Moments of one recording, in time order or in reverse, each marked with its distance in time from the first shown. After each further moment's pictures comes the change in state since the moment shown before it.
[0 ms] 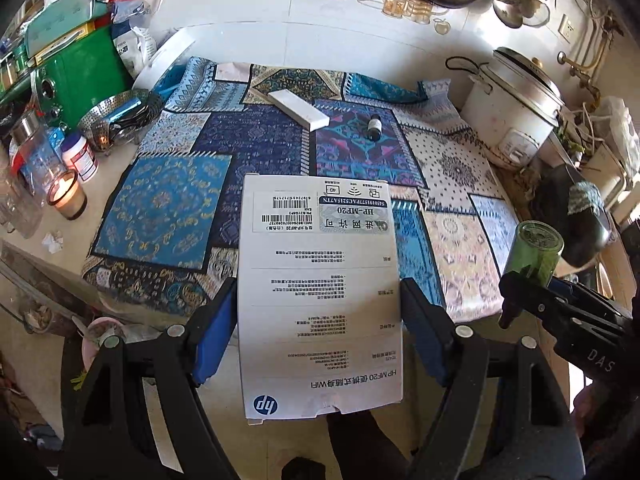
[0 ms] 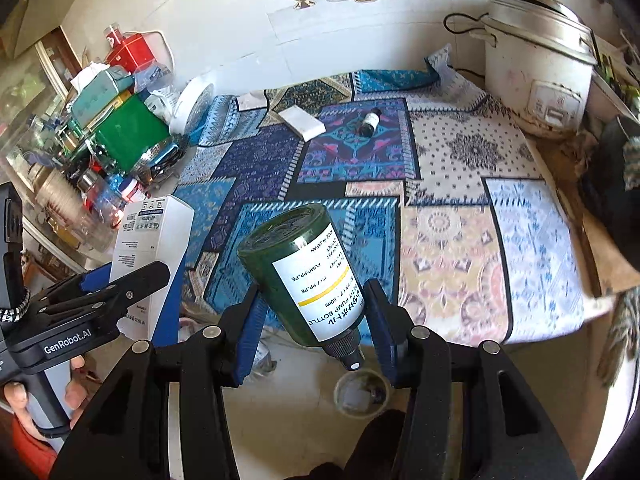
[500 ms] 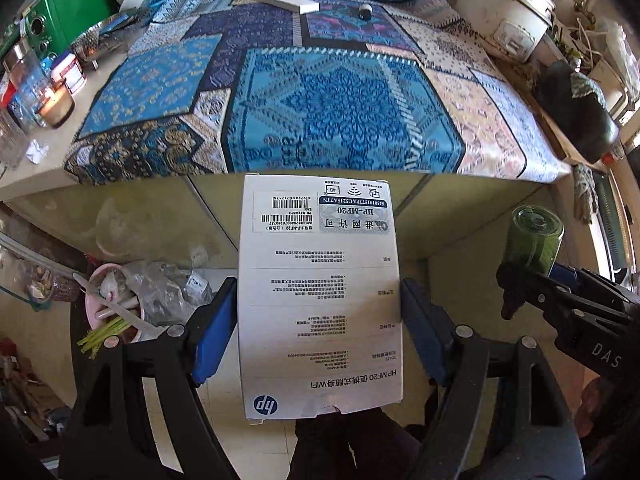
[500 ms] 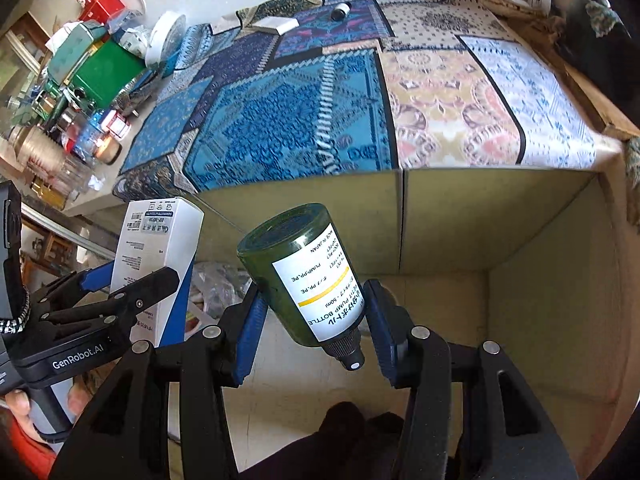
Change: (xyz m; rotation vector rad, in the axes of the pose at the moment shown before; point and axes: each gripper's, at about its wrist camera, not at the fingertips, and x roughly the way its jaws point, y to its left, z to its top) left arm 0.038 -0.002 -0.130 0.065 0.244 0.008; right arm 0.025 -0.008 -0.123 0.107 0.199 -0.040
